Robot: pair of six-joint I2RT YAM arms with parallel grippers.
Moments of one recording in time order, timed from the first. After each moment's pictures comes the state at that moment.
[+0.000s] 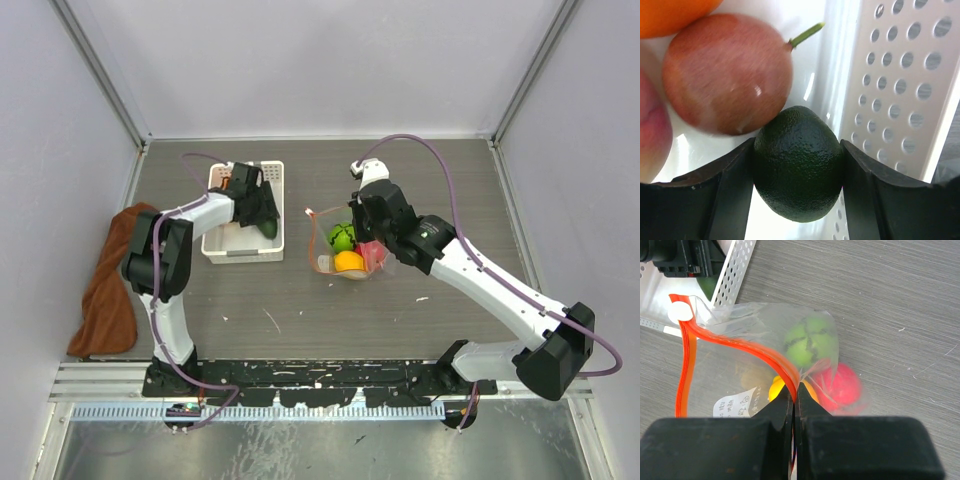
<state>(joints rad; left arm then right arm) -0.31 1.95 1.30 -0.25 -0.02 -0.55 0.74 1.26 1.19 -0.54 0.29 0.29</state>
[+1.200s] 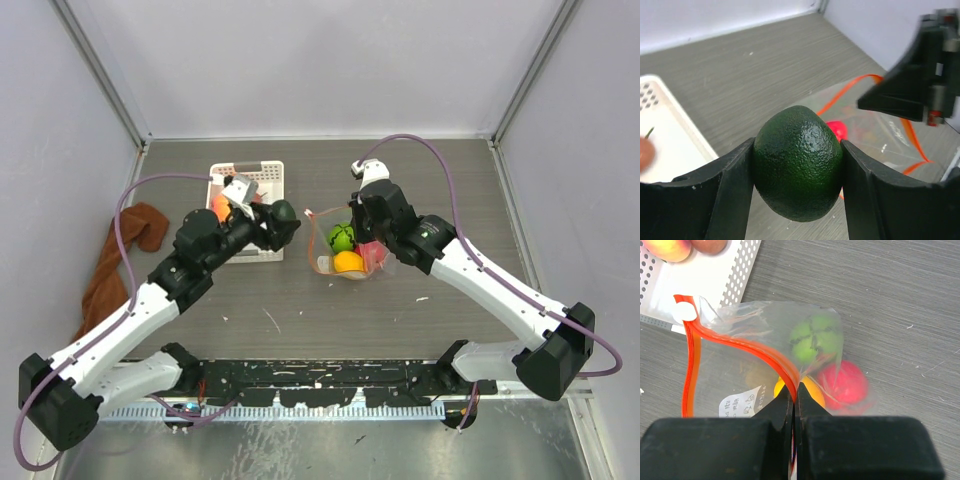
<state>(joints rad) -0.60 0.98 0.80 0.09 0.12 -0.27 0.74 1.26 1.19 -0.55 0.27 0.32</state>
